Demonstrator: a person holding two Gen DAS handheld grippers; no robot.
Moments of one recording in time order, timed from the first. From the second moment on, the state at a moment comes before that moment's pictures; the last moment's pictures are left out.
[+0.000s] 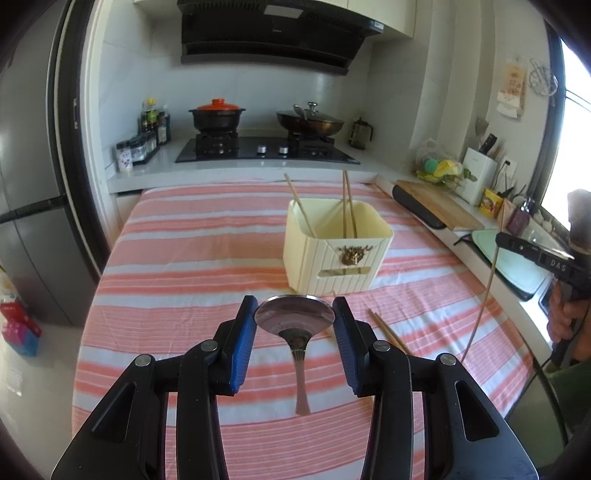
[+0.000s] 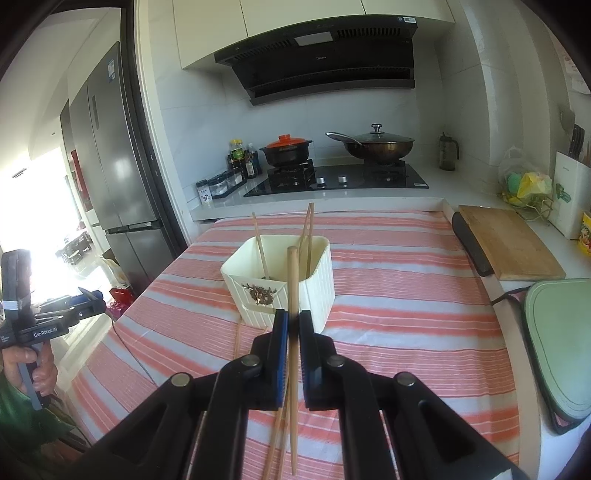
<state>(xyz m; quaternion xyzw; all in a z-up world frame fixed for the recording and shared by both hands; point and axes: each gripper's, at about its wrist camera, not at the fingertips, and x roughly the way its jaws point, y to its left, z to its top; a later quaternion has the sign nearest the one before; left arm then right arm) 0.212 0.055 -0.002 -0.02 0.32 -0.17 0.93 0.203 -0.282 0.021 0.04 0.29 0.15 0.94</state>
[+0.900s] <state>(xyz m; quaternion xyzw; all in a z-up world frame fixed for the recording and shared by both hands) 0.420 -0.022 0.061 -0.04 0.30 -0.19 0.93 0.414 -0.220 0.052 0.03 0.23 0.17 0.96</state>
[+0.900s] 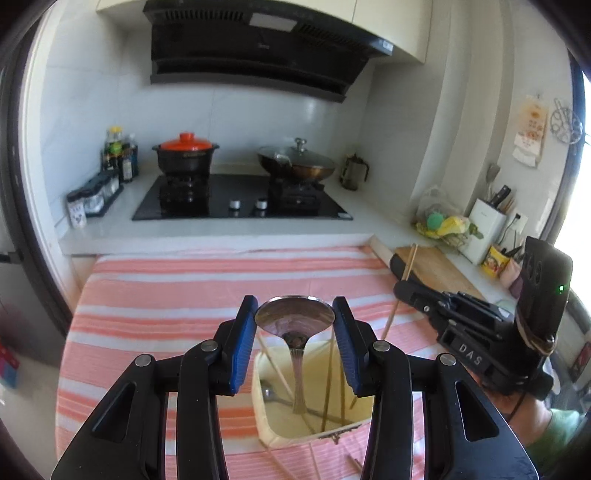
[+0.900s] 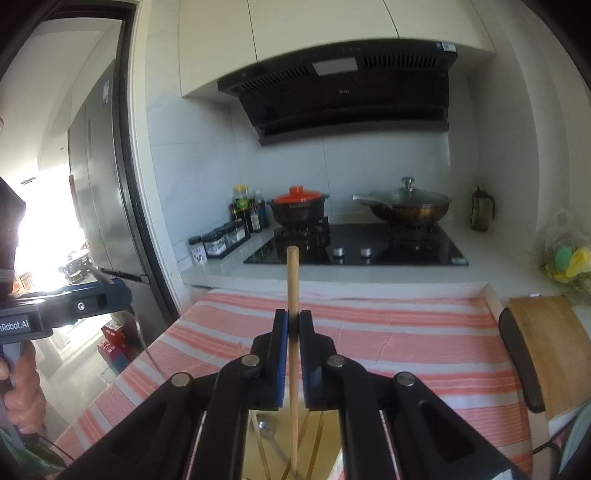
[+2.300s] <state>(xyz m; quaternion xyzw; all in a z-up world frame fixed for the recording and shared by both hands) 0.217 0.042 -0.177 -0.03 0.42 -0.07 0.90 0.177 -0.319 -0.169 -0.02 0.42 0.02 0.91</state>
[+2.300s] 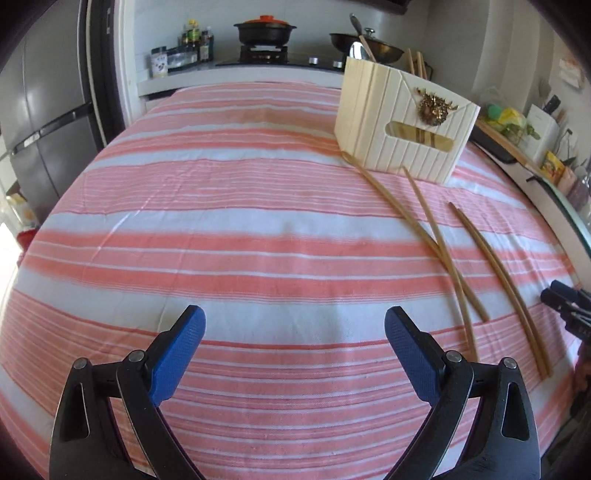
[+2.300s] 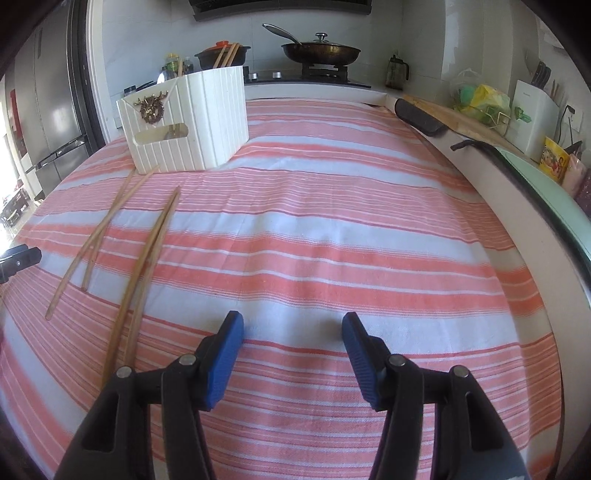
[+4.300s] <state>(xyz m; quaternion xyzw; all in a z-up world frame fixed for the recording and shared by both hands) 0.270 -0.009 -0.151 -0.05 0.46 -0.05 0.89 0.177 -0.319 -0.169 -0.03 0.41 -0.02 0.91</state>
